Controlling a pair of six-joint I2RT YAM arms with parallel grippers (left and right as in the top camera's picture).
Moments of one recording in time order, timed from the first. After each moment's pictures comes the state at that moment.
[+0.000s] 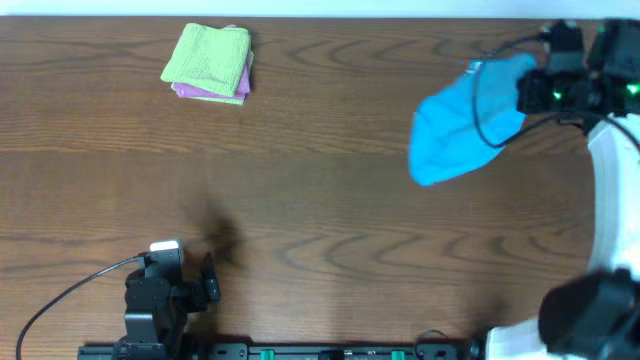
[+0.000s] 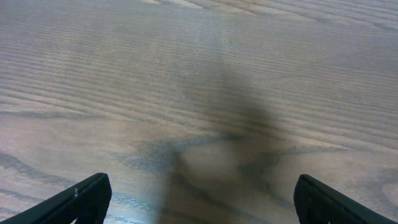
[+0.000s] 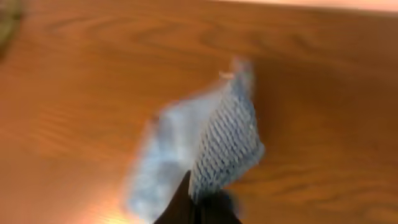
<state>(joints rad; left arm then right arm) -0.04 0.01 0.26 -0.93 -0.08 -0.12 -0.19 1.64 1.63 -0.88 -0.32 -0.25</state>
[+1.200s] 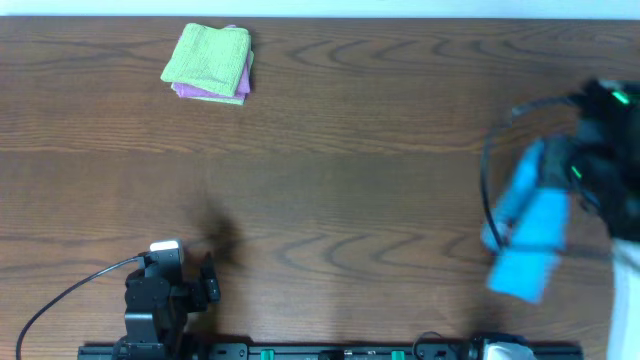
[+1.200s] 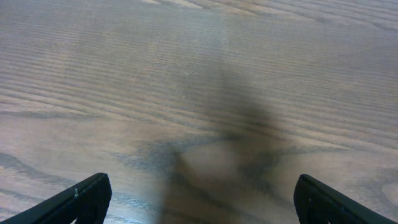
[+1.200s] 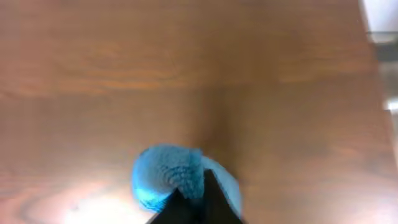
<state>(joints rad) -0.04 0.01 0.26 -0.93 -0.08 -0.12 -0.05 1.29 1.66 -1.31 0.10 0.02</state>
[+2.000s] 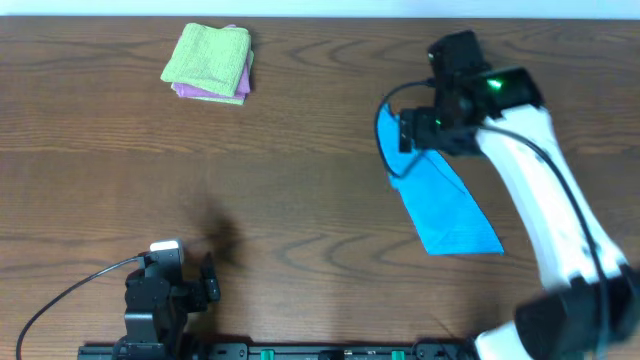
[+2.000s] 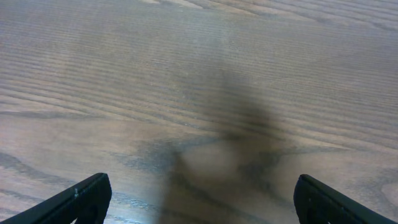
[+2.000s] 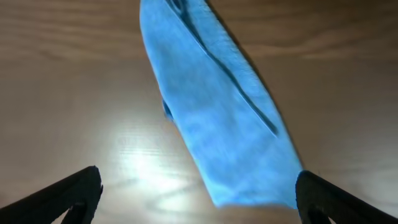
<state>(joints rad) -0.04 0.01 0.26 -0.93 -0.08 -0.12 0.26 1.67 1.64 -1.27 0.07 0.29</state>
